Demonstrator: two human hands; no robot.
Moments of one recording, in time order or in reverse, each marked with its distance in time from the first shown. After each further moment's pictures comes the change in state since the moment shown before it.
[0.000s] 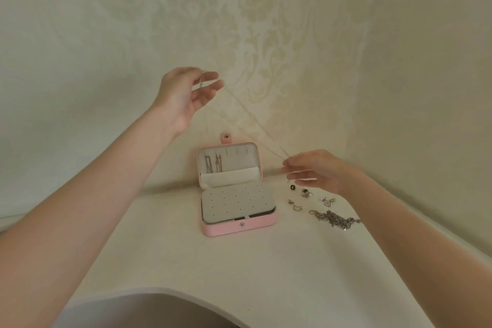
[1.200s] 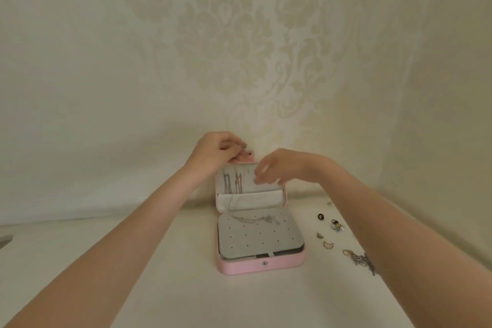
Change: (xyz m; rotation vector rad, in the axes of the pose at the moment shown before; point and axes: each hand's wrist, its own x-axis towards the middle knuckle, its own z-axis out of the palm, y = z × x) left_hand 0.041 -0.089 -0.052 0.659 -0.240 0.086; right_hand 0.076 -0.064 0.075 -0.879 -0.343 -0.119
